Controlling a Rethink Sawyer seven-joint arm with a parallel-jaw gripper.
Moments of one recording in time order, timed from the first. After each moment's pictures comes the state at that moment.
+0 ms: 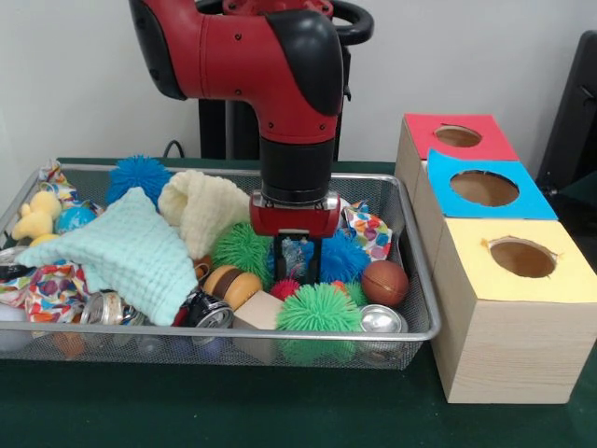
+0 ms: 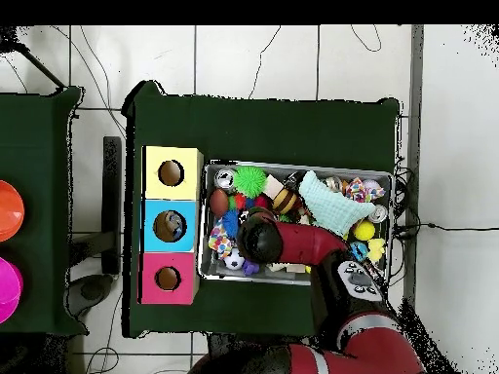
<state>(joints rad) -0.37 -0.45 0.10 1.71 -0.23 0.16 1.71</state>
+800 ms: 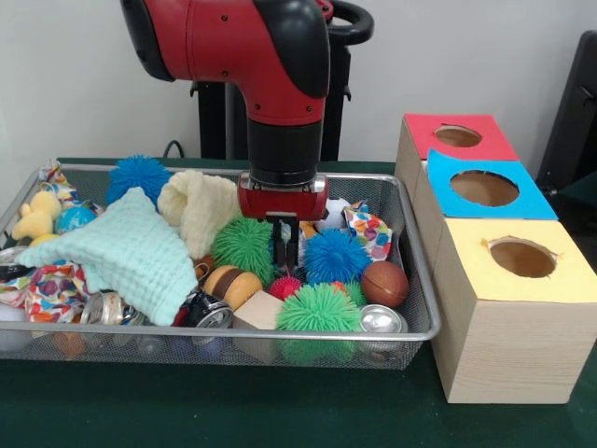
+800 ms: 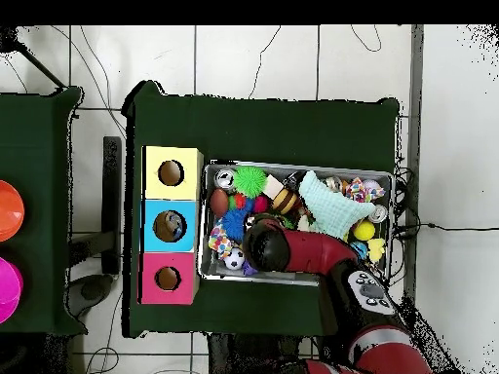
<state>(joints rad) -0.40 -0.50 0.10 1.77 -0.25 0.16 1.71</state>
